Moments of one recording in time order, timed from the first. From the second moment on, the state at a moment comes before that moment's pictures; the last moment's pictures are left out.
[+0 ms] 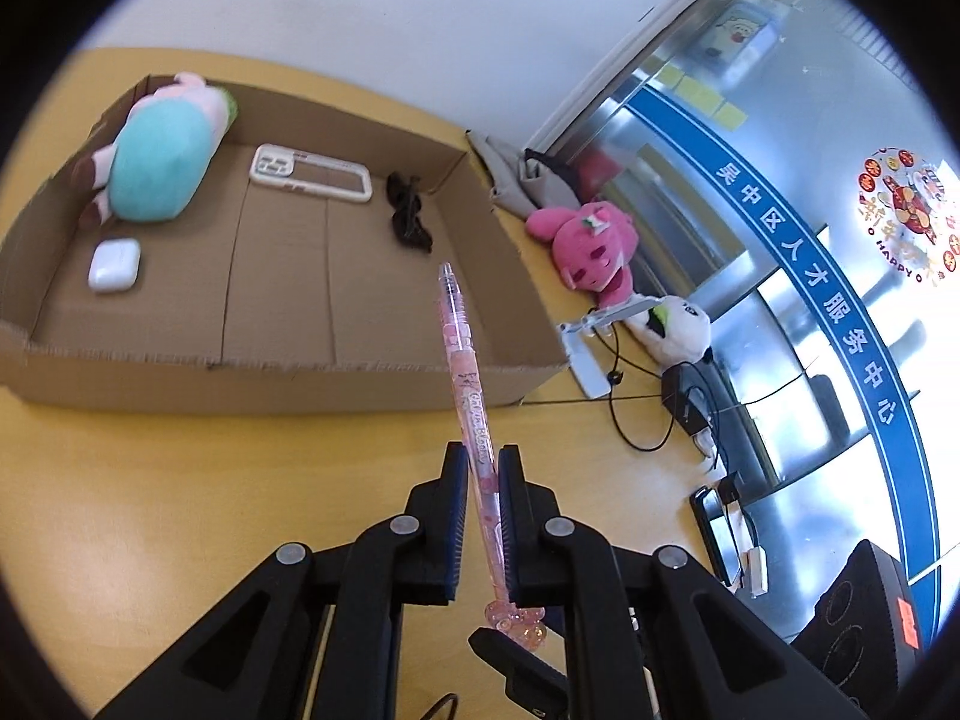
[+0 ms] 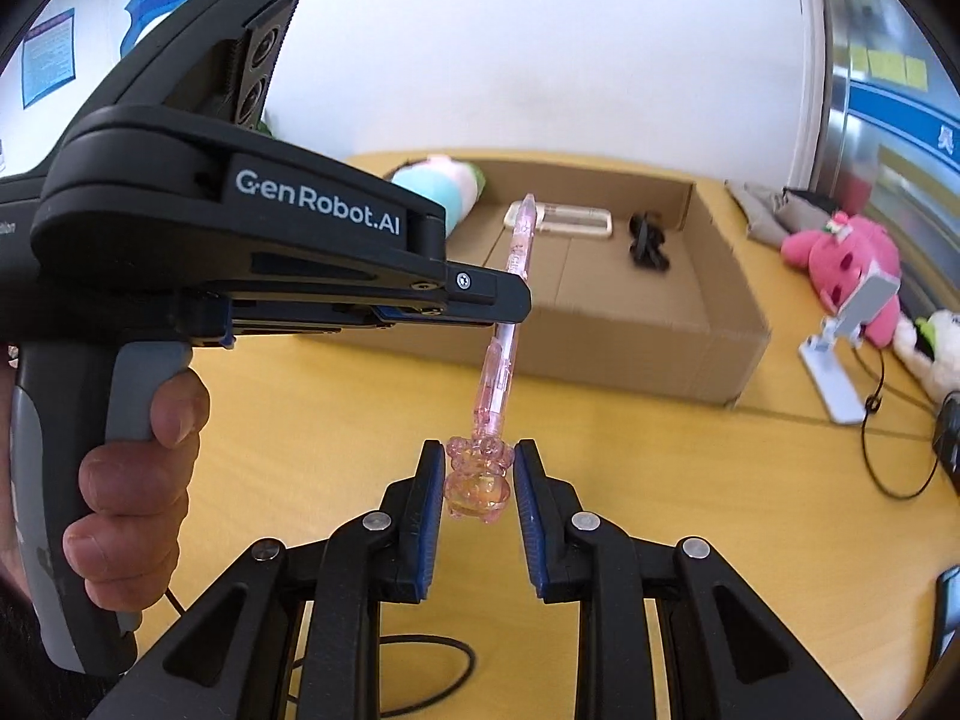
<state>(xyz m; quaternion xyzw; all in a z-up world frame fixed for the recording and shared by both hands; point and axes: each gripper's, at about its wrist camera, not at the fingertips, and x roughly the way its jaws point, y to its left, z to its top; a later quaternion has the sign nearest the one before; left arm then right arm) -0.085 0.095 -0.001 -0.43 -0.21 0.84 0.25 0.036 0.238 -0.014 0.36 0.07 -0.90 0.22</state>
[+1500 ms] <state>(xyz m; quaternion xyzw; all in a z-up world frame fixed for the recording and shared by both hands) -0.314 0.010 -0.044 -0.54 -0.28 0.77 0.21 -0.227 0.148 -0.032 0.51 -0.04 -0.81 0.30</state>
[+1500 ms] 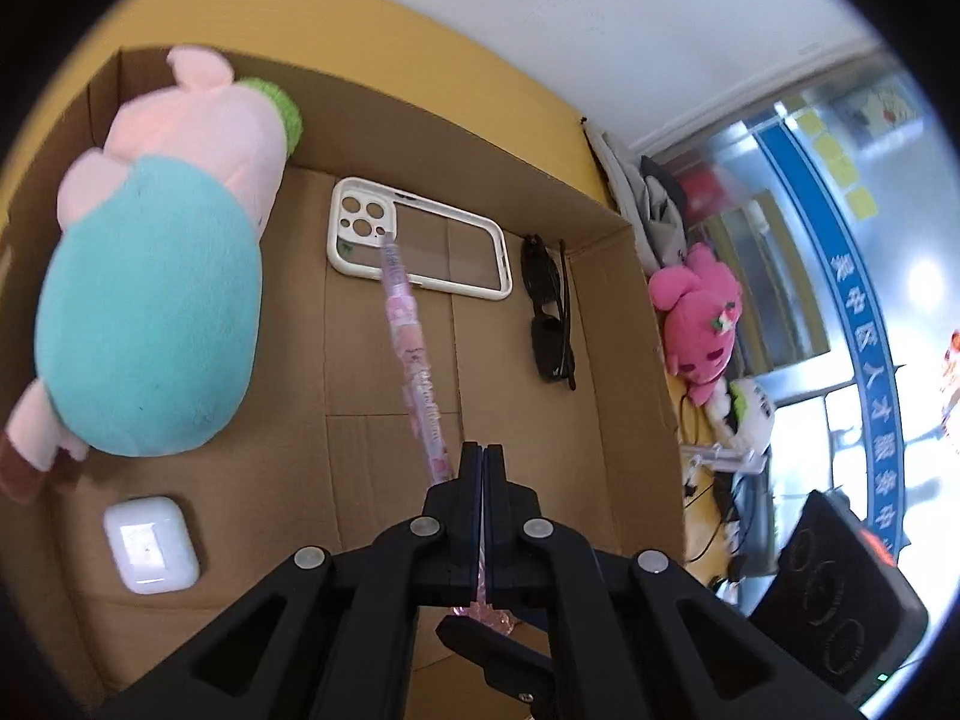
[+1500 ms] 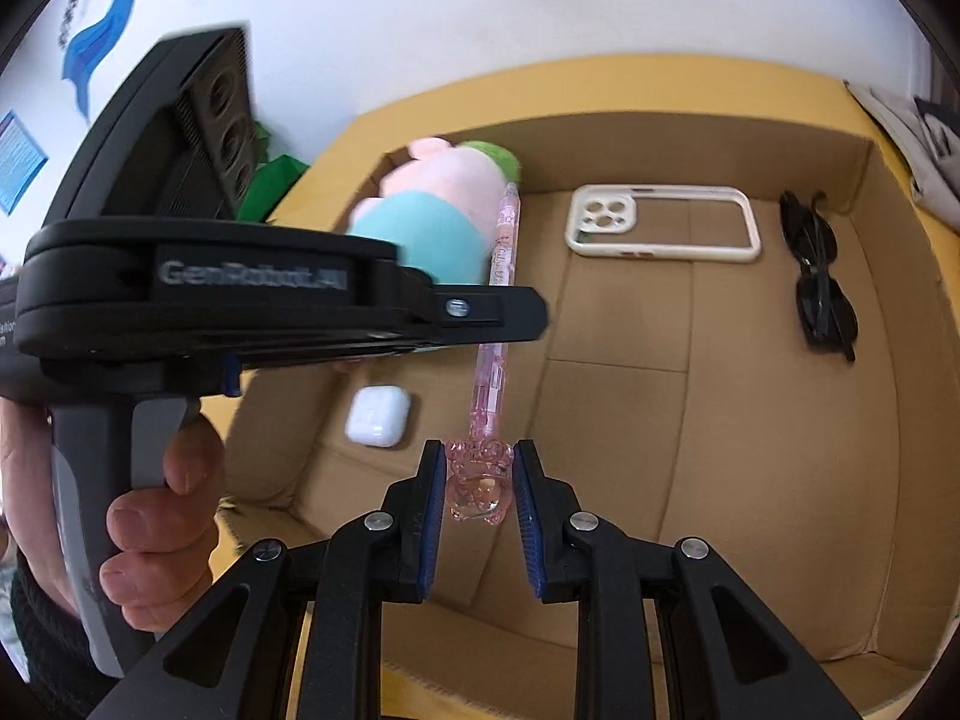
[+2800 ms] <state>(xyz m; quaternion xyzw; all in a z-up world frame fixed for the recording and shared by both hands) -0.377 0.067 -0.111 -0.65 -0.14 0.73 0.16 -0.265 0.160 -0.095 0.61 -0.07 -0.75 0.25</state>
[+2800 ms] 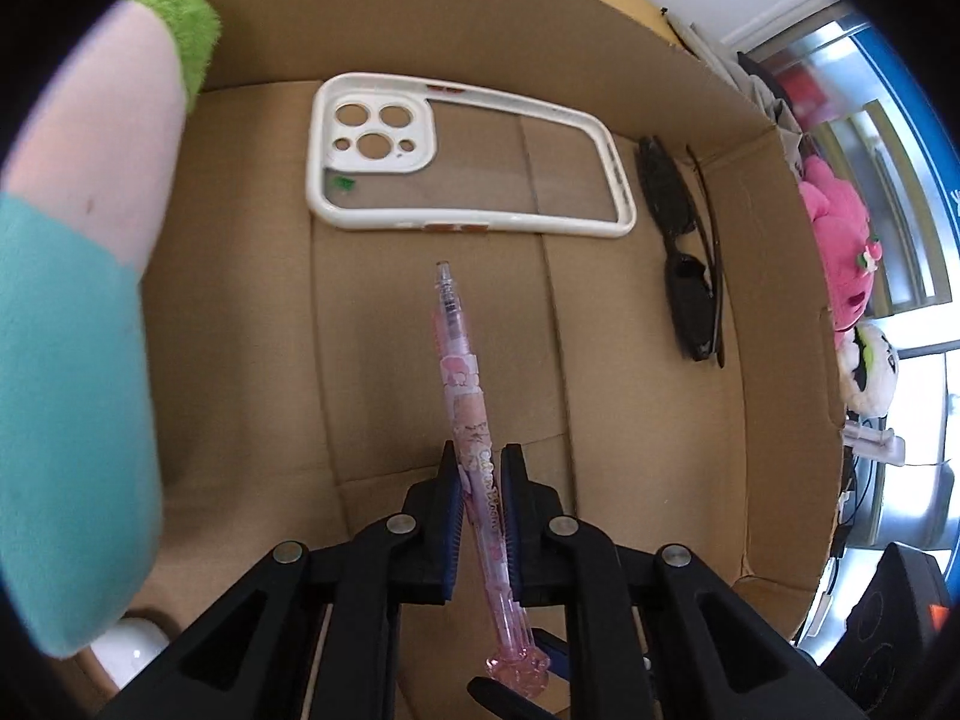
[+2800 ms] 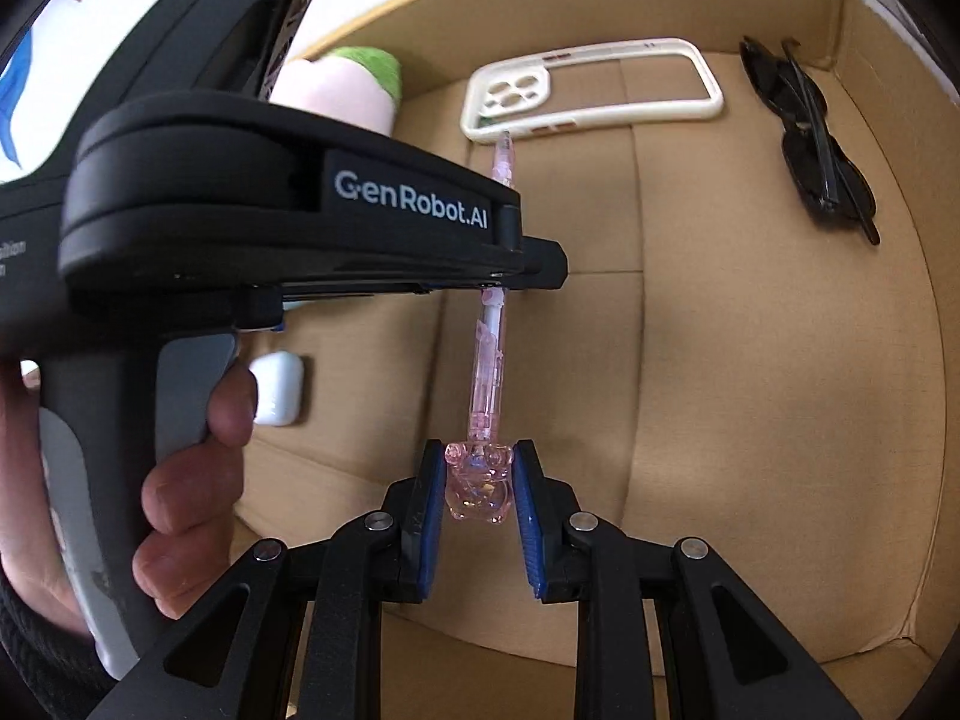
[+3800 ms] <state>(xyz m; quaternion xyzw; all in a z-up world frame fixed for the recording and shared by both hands) -0.267 0.026 0.013 -0.45 -0.08 0.88 0.13 -0.212 0.205 -0.046 0.51 0.00 -0.83 0.20</state>
